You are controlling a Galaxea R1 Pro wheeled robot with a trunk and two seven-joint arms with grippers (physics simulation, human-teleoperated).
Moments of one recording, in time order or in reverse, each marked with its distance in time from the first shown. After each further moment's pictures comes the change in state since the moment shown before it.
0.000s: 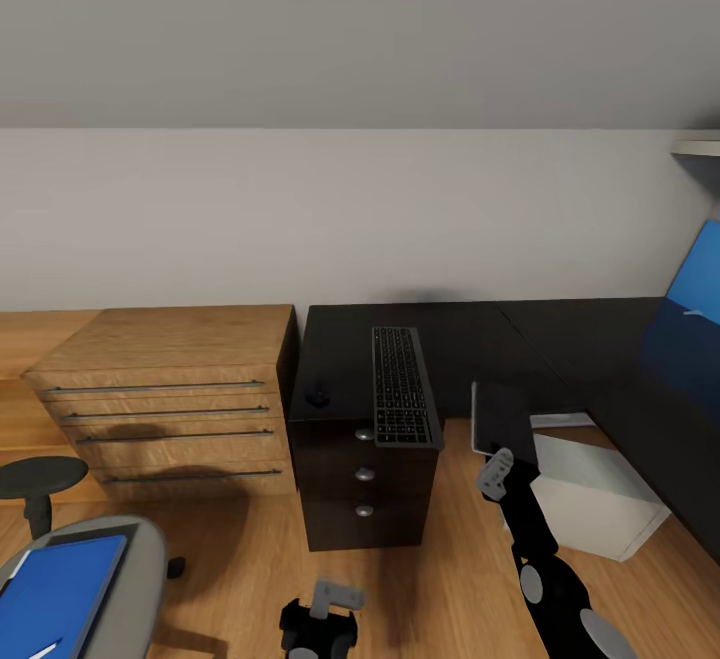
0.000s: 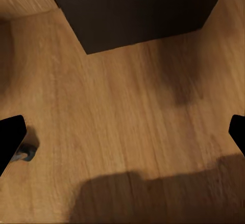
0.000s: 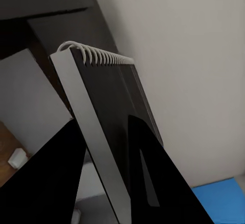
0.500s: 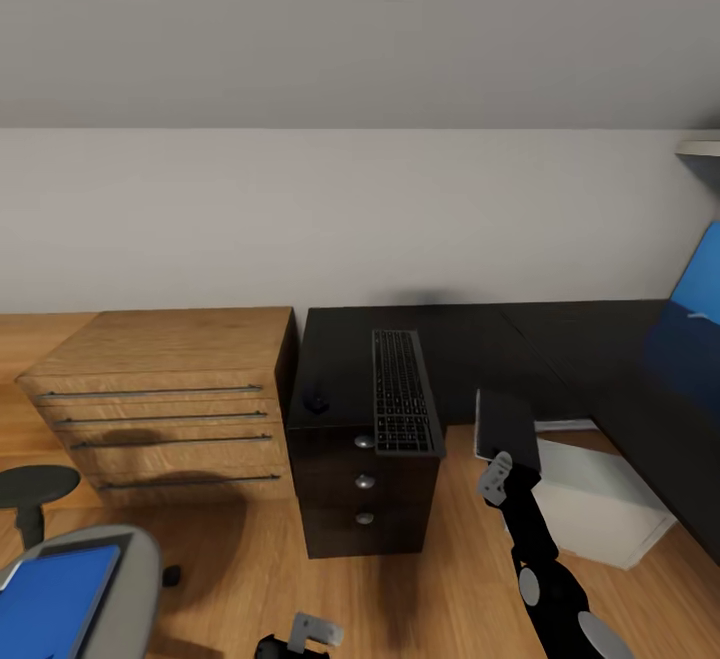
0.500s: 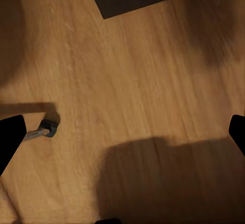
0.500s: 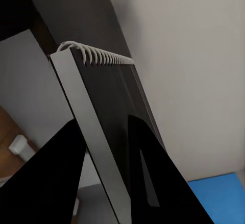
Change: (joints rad) left arm 0.001 -0.023 -0.046 0.254 0.027 -0.039 -0.116; right arm 0.000 0.001 0.000 0.023 0.022 0.051 -0.001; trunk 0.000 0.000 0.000
